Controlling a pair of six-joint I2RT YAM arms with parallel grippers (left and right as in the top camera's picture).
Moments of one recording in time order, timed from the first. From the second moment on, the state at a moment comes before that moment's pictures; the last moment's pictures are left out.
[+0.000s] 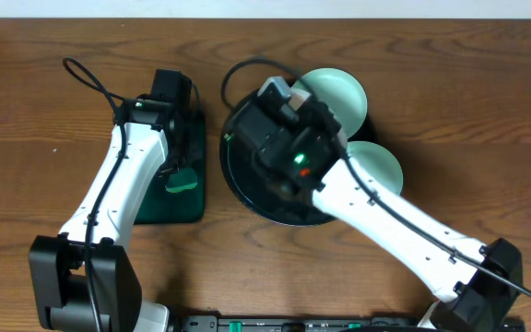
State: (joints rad) left arm -0.14 1.64 1.29 -1.06 -0.14 -0.52; right arm 0.90 1.76 1.65 -1.01 1.03 -0.11
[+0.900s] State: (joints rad) left arm -0.14 1.64 1.29 -1.06 -0.14 -0.48; right arm 1.00 1.77 1.65 -1.00 1.21 -0.14
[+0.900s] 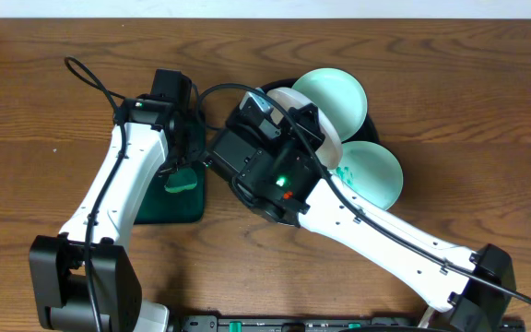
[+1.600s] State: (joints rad) left arm -0.14 1.64 1.29 -1.06 -0.14 -0.48; right arm 0.98 1.79 1.65 -1.00 1.08 -0.09
